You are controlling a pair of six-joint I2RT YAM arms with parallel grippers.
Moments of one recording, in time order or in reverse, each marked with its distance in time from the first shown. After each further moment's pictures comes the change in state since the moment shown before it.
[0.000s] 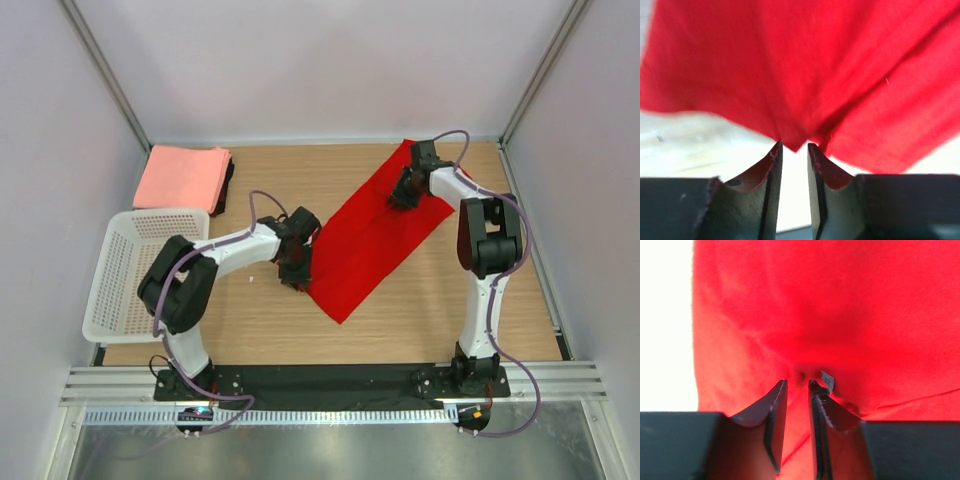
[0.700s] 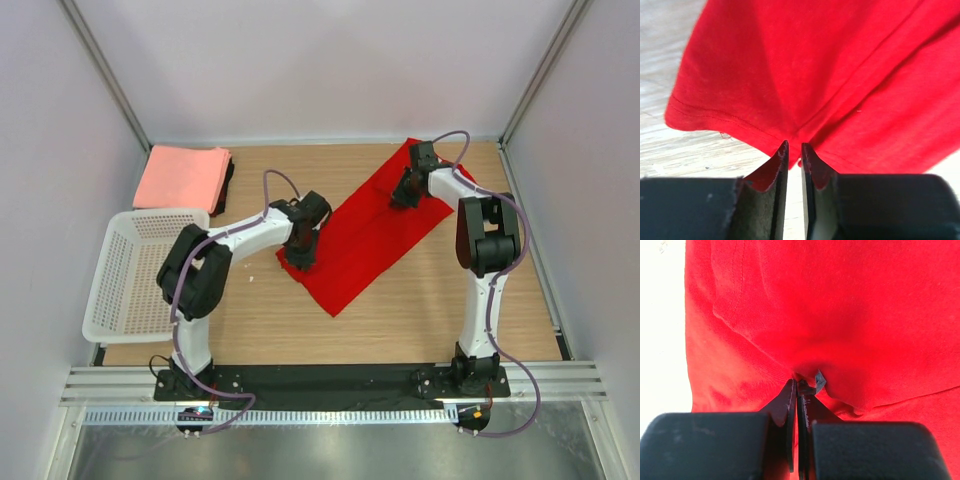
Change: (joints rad) left arm 0.005 0.112 0.232 -0.097 -0.121 0.129; right arm 0.000 0.007 -0.004 0.023 0.035 0.027
